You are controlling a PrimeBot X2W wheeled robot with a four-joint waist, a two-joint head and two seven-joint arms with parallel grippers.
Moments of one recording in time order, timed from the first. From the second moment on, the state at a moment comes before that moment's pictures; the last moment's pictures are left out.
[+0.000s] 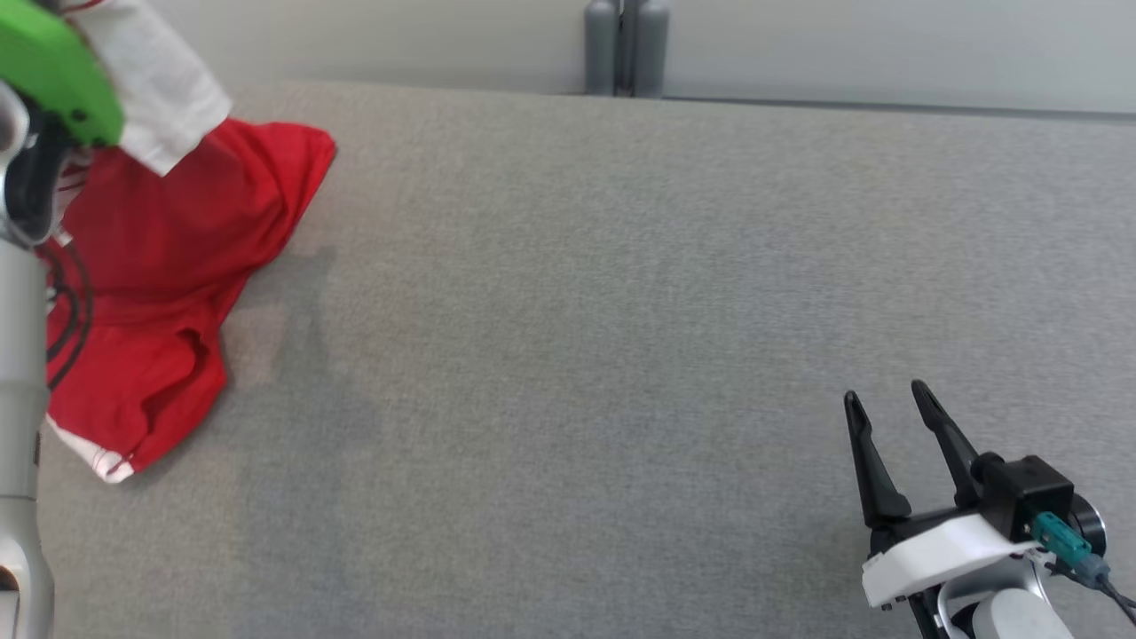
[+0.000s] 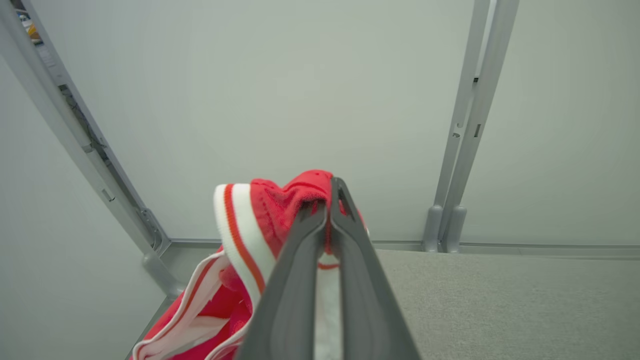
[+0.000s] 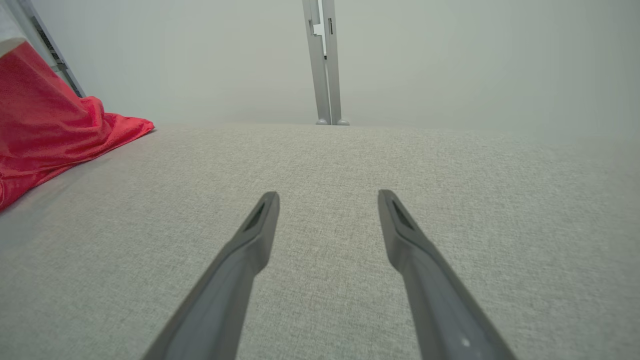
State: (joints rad) left arm -1.06 0.38 -0.21 0.72 -0.45 -0.13 0.20; right arm -0.03 -0.12 0.07 0.16 0.18 0.13 -0.26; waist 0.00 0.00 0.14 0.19
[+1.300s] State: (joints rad) left arm -0.80 0.46 -0.38 -0.19 -1.05 -0.03 0.77; right arm -0.02 -0.07 0.05 0.15 0.19 0.13 -0.26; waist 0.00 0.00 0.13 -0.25
